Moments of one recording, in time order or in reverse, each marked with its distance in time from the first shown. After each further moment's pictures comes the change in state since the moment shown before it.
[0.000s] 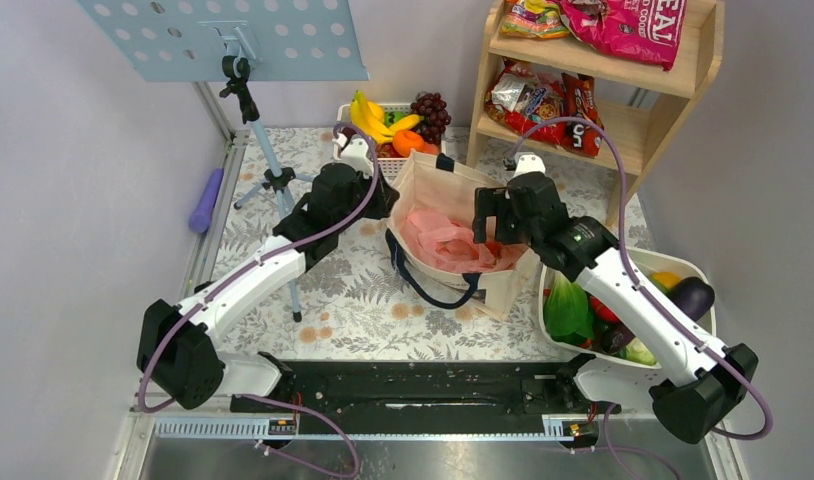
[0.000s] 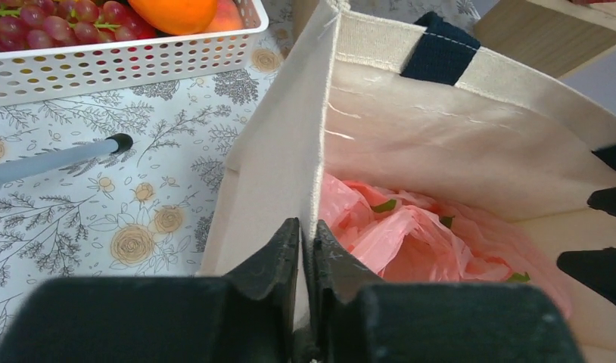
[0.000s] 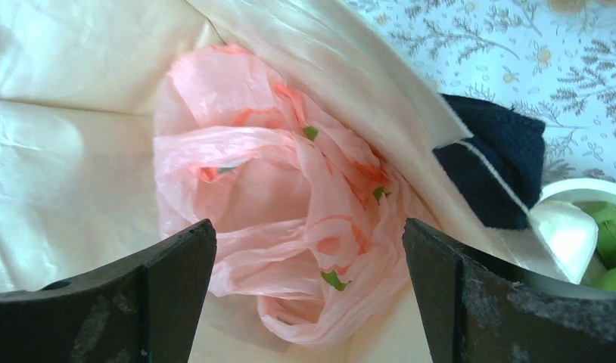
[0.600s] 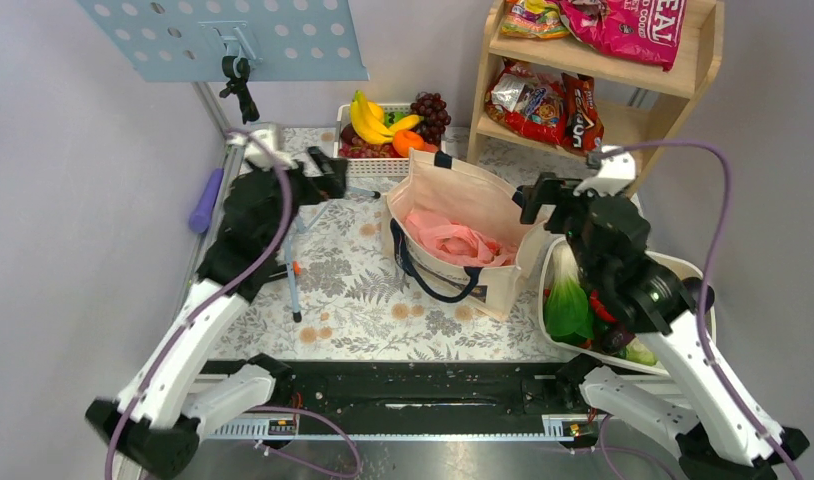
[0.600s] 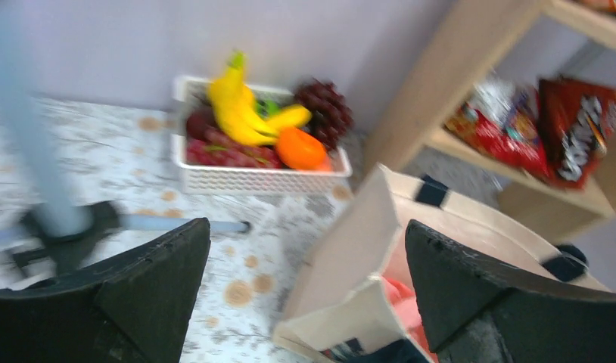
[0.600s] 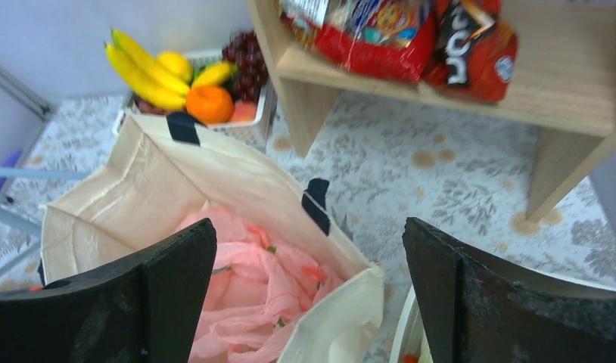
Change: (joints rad) left arm 0.120 -0.301 0.038 -0.084 -0.165 0.037; right arm -0.003 -0.301 0.023 0.142 0.248 -0.098
